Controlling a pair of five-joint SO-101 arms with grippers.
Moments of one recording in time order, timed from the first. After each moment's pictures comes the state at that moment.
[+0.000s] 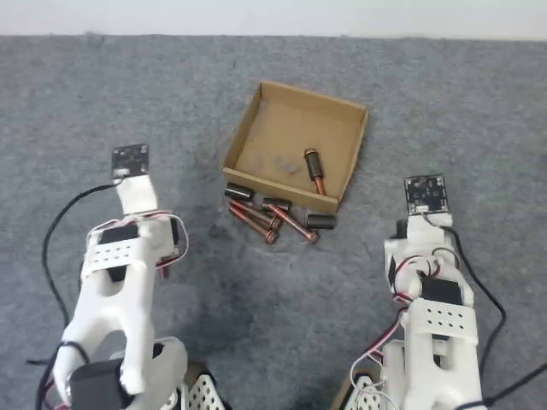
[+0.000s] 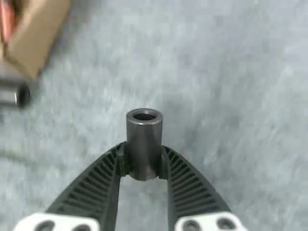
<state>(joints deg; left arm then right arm) -17.3 -23.3 63.4 40.7 4.0 4.7 -54.4 79.9 33.0 12.2</state>
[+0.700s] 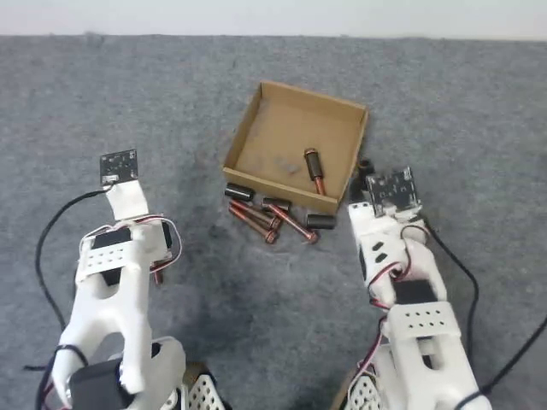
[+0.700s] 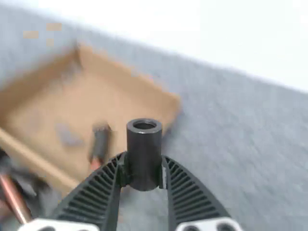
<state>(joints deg) -20.3 -23.5 64.5 40.7 4.2 -11.5 -54.4 82.8 0.0 8.0</state>
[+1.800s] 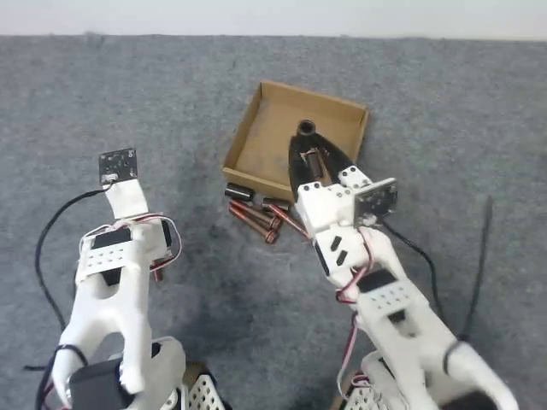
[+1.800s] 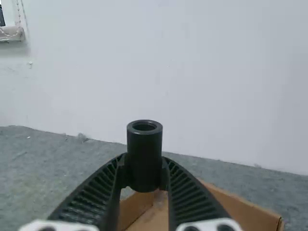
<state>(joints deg) -20.3 -23.5 64.5 39.3 4.4 -26.3 -31.1 77.7 -42.5 -4.5</state>
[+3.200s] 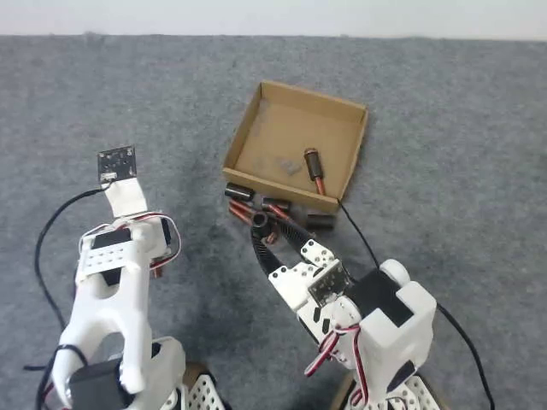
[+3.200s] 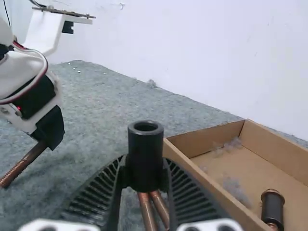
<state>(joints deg) -20.3 -23.5 64.5 37.9 4.4 -42.6 16.7 91.9 -99.3 5.7</state>
